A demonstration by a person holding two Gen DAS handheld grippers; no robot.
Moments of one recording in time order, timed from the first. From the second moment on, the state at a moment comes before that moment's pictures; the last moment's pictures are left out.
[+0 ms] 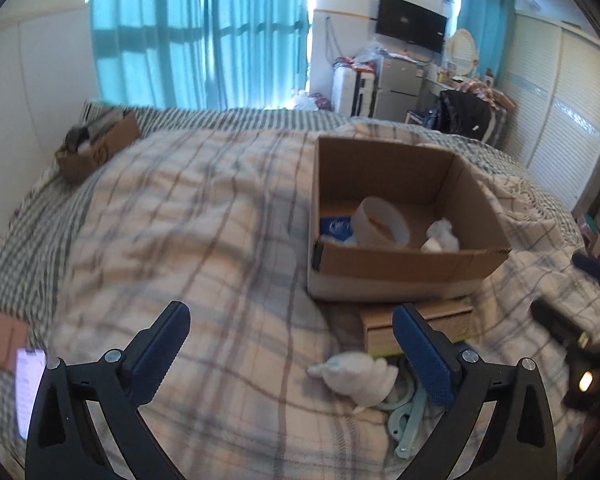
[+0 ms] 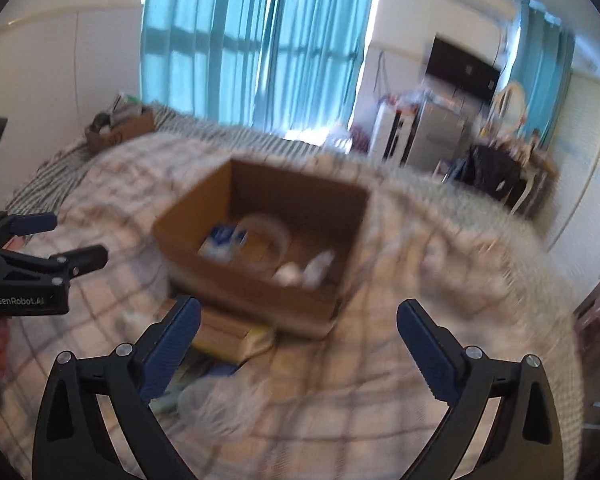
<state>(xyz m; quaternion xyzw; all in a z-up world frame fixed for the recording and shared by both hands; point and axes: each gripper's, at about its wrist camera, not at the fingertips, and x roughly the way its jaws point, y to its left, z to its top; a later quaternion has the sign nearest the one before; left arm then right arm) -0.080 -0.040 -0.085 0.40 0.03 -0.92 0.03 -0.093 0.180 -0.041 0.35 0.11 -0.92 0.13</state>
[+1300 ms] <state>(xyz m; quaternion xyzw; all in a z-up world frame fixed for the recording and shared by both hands) -0.118 0.039 -0.190 0.54 -0.11 -0.84 -0.01 -0.111 0.234 -0.094 0.42 0.07 -0.89 0.17</state>
